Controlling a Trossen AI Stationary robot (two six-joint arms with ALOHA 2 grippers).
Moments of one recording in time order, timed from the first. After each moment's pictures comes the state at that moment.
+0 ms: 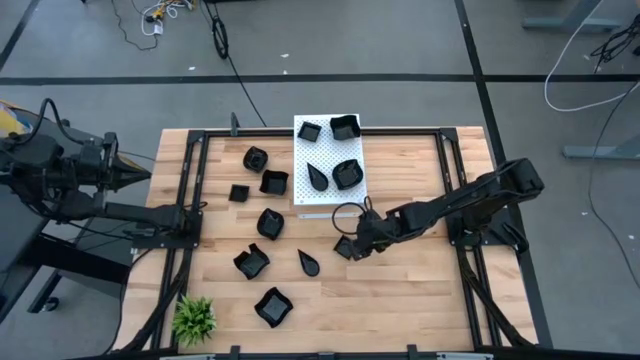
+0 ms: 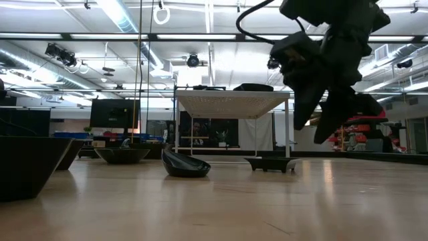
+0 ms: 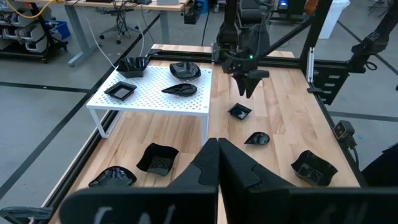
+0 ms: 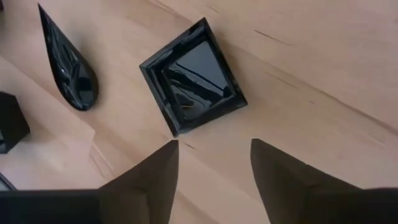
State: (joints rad) left arm -0.05 0.41 1.51 -1.44 -0.16 -0.07; right arm 0.23 1.58 0.88 -0.41 0.01 1.34
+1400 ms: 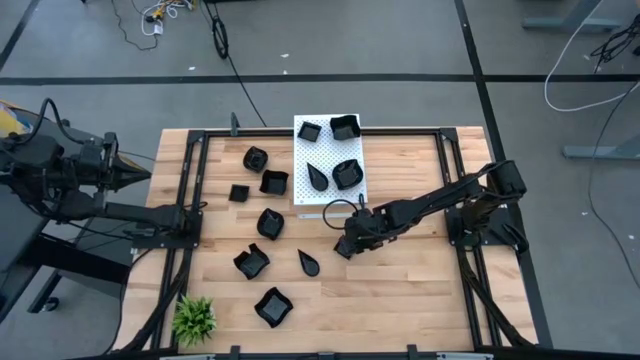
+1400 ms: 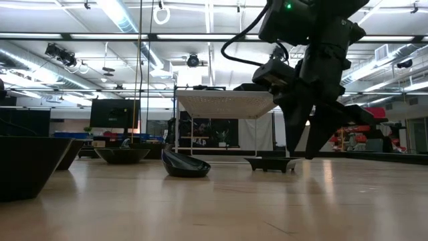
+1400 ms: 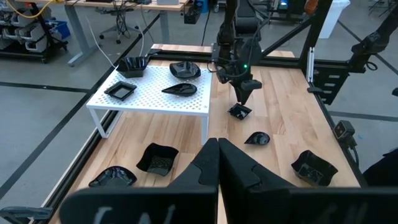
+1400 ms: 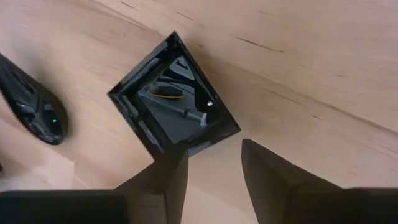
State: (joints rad) left arm -0.05 0.41 1.50 -1.44 -0.16 -0.07; right arm 0.17 1.71 0.97 -0.46 -0.07 1.39
